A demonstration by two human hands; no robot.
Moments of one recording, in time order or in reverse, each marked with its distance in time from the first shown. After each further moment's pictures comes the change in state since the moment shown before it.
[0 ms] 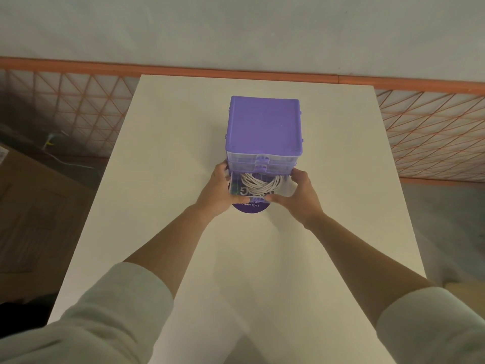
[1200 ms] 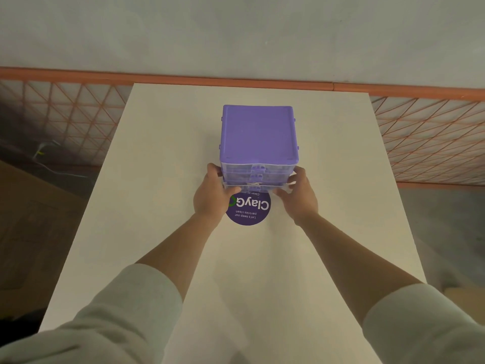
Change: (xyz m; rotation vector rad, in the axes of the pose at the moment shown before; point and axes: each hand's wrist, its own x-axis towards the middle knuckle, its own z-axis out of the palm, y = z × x) left_hand 0.025 -0.001 0.004 0.265 0.320 -0.045; right_hand 0.026 -0.014 0.002 -0.144 0.123 0.061
